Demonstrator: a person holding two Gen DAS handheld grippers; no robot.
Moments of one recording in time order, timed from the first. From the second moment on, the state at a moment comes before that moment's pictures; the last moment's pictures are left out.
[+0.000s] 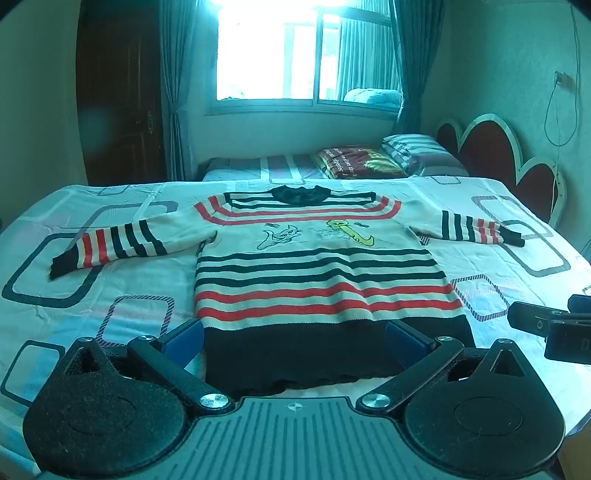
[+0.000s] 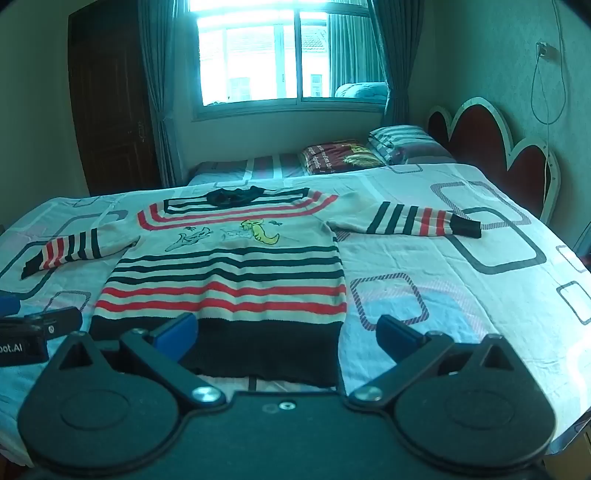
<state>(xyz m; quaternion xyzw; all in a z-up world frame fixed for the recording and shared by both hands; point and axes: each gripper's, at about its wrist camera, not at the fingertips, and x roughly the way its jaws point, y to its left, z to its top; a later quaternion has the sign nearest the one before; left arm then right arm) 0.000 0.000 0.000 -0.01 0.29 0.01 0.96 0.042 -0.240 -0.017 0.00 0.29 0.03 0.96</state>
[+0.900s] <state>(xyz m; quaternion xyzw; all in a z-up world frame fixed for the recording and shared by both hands) -0.001 0.002 -0.001 -0.01 0.30 0.01 0.95 0.044 -0.240 -0.017 0.00 0.29 0.03 0.96</state>
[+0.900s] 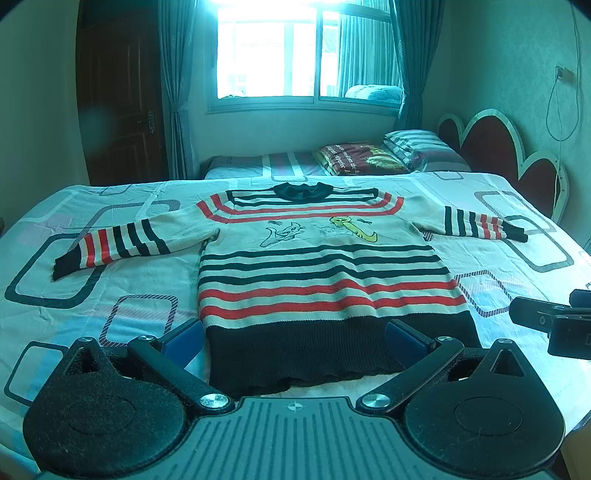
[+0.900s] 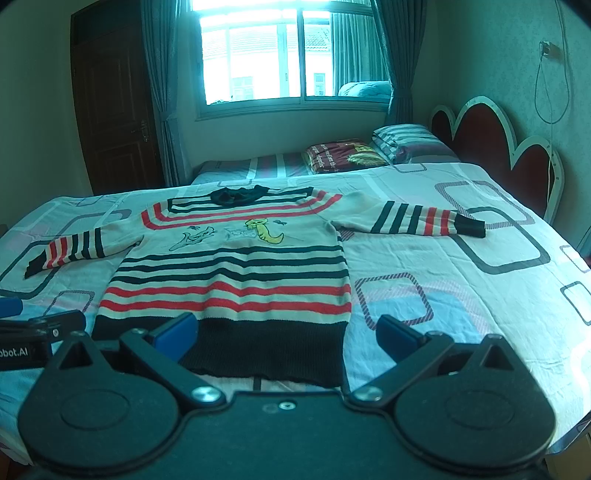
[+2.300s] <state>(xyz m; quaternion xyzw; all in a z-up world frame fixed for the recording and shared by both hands) 0.001 0.001 -0.006 0.00 0.30 0.01 0.95 0.044 -0.240 -0.018 0.00 0.29 0.04 0.96</state>
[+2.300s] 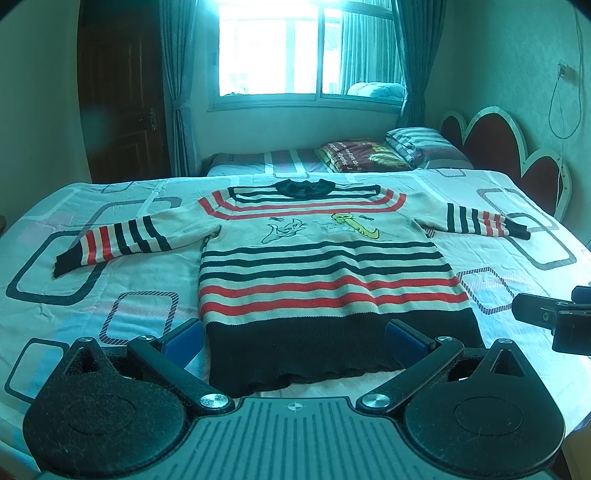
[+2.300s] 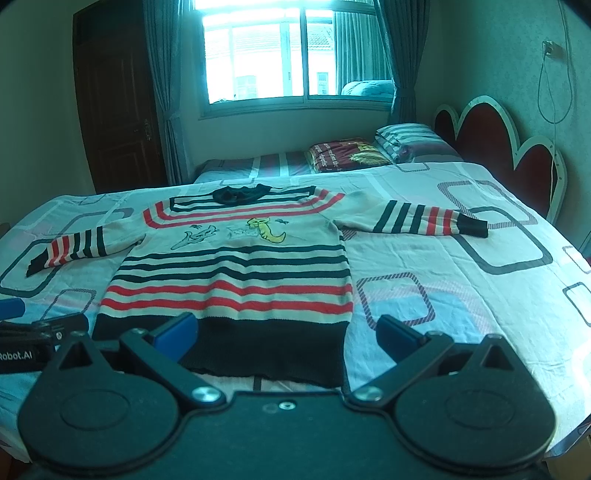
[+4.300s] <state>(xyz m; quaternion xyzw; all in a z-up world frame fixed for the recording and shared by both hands) 0.219 0.007 -0.016 -0.02 0.28 0.05 0.96 0.277 -0.508 -0.071 0.27 0.26 -0.10 0.92</state>
